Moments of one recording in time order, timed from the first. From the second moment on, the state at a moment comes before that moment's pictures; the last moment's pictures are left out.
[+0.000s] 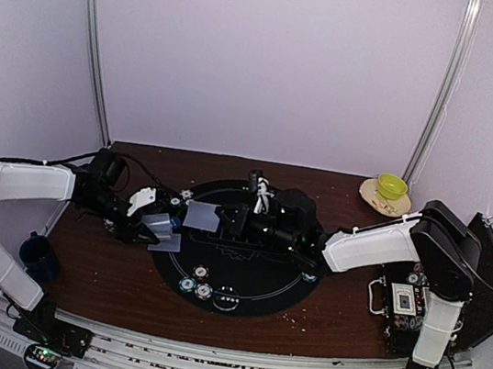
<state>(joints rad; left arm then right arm) -0.30 1.45 0.82 -0.41 0.65 0.83 0.91 1.94 1.10 0.70 -0.17 0.69</state>
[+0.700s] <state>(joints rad) -0.30 1.43 0.82 -0.39 0.63 0.80 1.37 1.74 0.53 0.96 0.95 1.11</state>
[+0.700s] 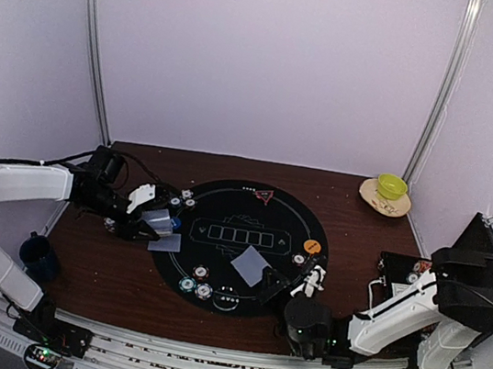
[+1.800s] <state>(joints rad) -0.30 1.43 0.82 -0.39 0.62 0.80 1.51 2.02 0.82 0.22 1.29 1.89</state>
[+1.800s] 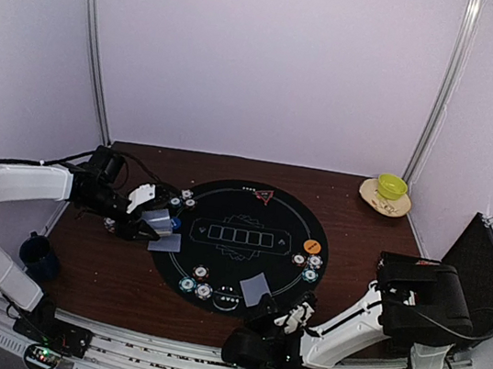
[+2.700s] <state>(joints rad) -0.30 1.43 0.82 -0.39 0.61 0.80 1.52 1.91 0.88 -0.15 1.24 1.90</state>
